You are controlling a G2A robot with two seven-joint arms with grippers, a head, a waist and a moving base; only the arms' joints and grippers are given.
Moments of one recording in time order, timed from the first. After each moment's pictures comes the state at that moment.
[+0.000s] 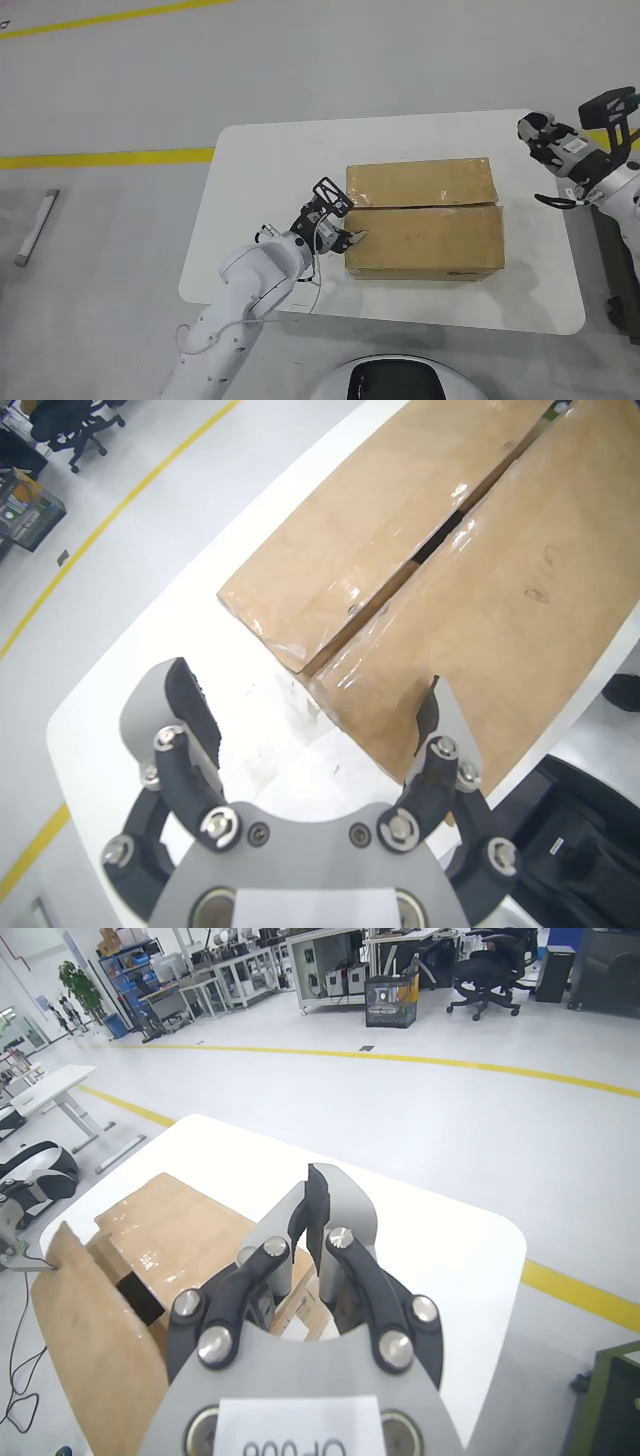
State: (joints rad) left arm 0.93 -1.17 -1.00 -1.81 1.27 -0.32 -0.70; right arm -1.14 -0.91 1.62 -1.70 -0.64 -0.37 0.39
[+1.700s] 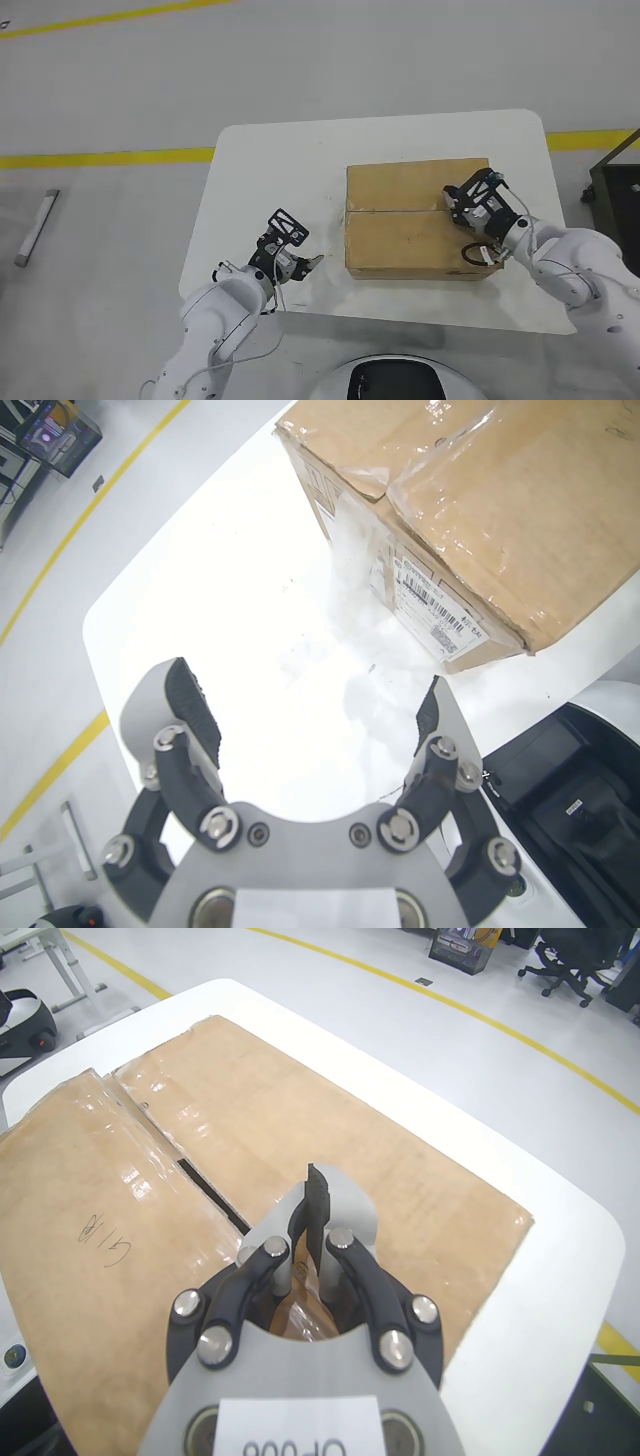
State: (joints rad) left arm 1.25 -1.12 -1.27 -2.01 1.36 -0.36 -0.77; right arm -1.21 -0.96 1.34 -1.78 -1.03 -0.31 0.39
